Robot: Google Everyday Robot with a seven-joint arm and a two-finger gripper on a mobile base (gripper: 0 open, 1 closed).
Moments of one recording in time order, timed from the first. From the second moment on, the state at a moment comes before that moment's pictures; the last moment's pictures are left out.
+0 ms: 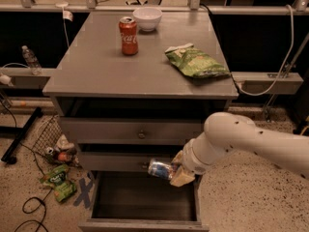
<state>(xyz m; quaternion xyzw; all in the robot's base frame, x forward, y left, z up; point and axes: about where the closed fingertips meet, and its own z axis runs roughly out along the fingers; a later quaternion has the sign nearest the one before) 0.466 -0.069 0.598 -0.67 0.71 0.16 0.18</state>
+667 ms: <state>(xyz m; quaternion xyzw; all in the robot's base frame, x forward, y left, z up) 0.467 -0.060 0.543 -0.67 0.69 0.19 0.20</state>
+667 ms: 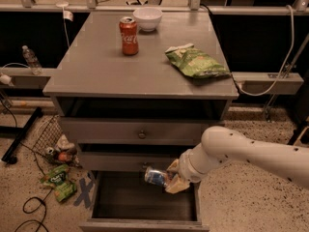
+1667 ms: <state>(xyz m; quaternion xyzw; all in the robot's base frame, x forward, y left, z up) 0.474 -0.038 0.405 -0.64 0.70 0.22 0.22</state>
